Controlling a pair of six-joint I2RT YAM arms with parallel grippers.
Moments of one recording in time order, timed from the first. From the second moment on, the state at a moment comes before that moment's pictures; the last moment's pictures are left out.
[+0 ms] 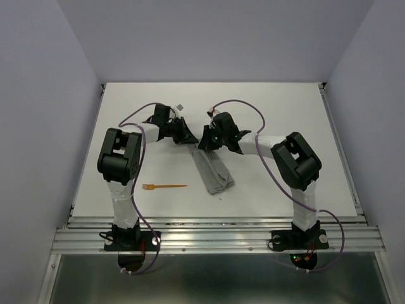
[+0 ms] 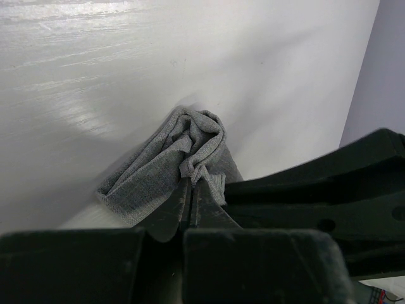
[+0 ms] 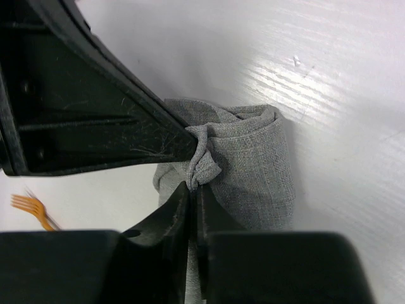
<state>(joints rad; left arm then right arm) -0.26 2.01 1.22 -0.08 0.68 -0.62 0.64 2.04 1.30 0.09 -0.25 0.51</state>
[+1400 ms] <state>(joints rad) -0.51 1.57 1.04 -0.24 0.12 -0.45 0.64 1.88 1.12 0.07 -0.25 0.57</state>
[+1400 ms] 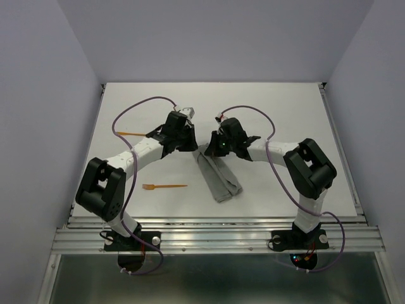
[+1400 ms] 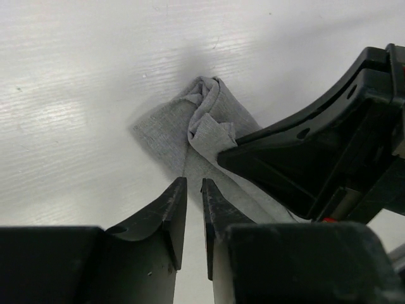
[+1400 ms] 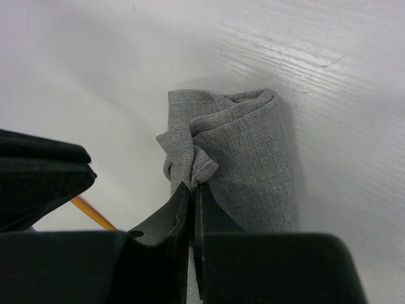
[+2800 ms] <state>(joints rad) -0.65 1.84 1.15 -0.27 -0.08 -0.25 0.63 1.83 1.06 0.06 -0.24 0.63</state>
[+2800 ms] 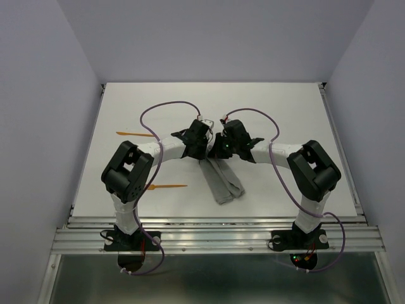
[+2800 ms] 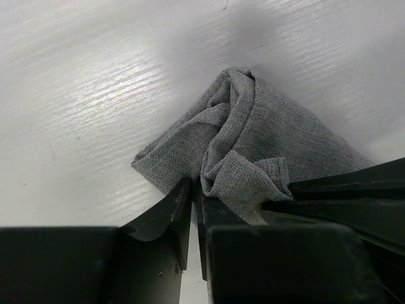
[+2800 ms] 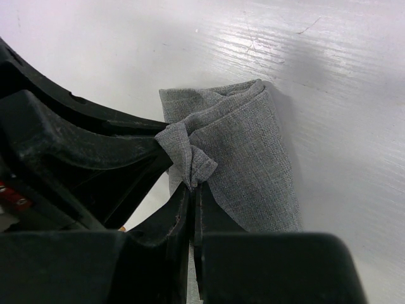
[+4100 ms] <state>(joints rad) -0.60 1.84 1.15 -0.25 0.07 -0.31 0.63 1.82 1.06 -0.02 -0.23 0.57</state>
